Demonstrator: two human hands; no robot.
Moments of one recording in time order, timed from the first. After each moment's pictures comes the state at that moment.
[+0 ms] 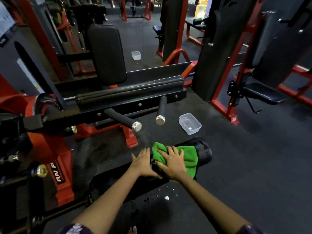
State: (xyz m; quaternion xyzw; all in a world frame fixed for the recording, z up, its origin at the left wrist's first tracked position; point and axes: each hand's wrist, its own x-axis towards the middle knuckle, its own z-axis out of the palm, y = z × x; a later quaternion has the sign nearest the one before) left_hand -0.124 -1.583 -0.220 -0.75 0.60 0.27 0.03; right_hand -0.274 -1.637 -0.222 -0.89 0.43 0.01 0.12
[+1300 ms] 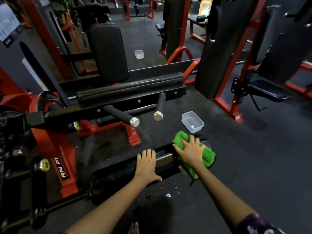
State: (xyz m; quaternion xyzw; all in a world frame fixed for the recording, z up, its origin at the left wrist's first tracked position) left_hand -0.176 -1.559 -0.207 -0.77 0.63 0.06 0.08; right_hand -0.325 -1.681 -0.220 -0.79 0.60 -0.03 0.08
